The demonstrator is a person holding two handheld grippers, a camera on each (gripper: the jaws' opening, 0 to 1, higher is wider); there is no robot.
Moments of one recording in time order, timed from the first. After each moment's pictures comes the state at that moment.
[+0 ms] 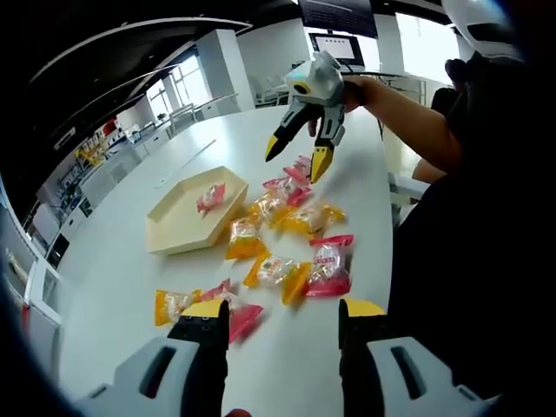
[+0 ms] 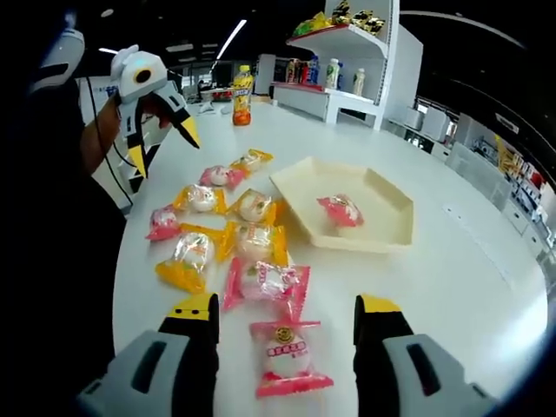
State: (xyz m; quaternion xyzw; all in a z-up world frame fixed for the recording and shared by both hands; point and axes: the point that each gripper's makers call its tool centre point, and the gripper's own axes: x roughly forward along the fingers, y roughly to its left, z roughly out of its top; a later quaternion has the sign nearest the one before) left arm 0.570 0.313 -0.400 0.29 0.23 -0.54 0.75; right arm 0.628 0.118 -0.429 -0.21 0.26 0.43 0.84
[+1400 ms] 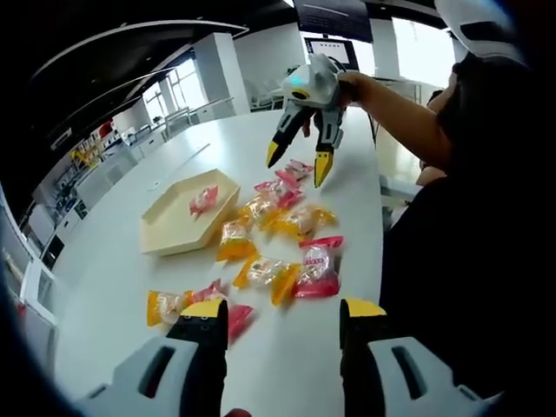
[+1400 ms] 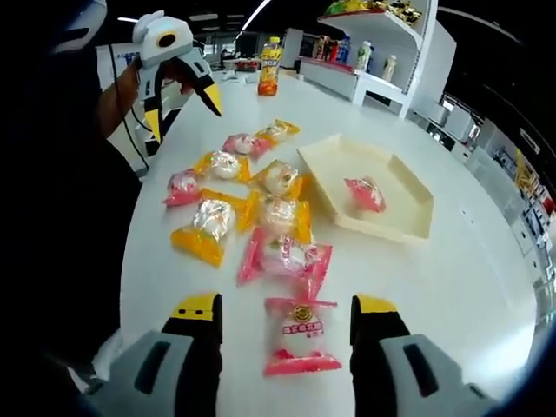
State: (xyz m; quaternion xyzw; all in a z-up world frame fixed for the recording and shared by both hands) left arm 0.561 0.311 -0.402 0.28 0.23 -0.56 0.75; right arm 0.606 0.117 -0.441 -0.29 0.30 0.45 0.79
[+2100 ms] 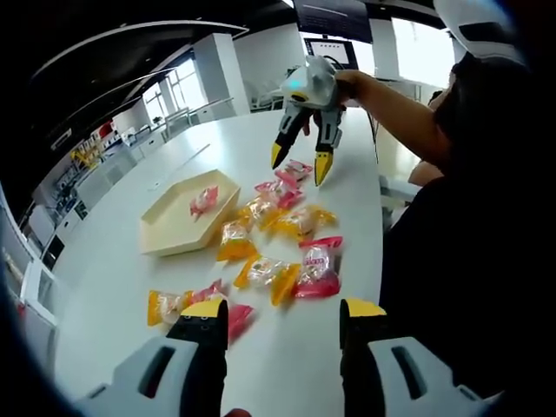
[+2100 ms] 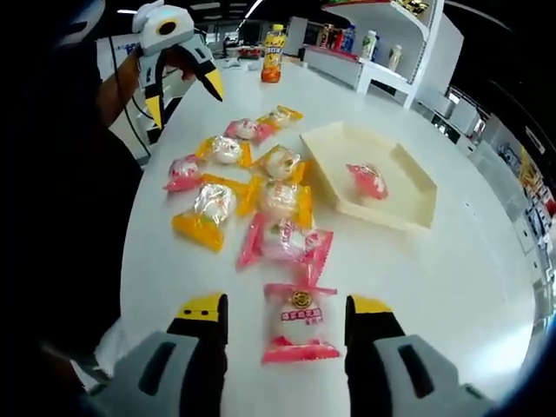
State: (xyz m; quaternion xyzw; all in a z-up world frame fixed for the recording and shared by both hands) left arm 0.561 0.311 -0.401 0.28 0.23 -0.56 0.75; right arm 0.604 0.106 -0.446 -0.30 0.32 0.45 0.78
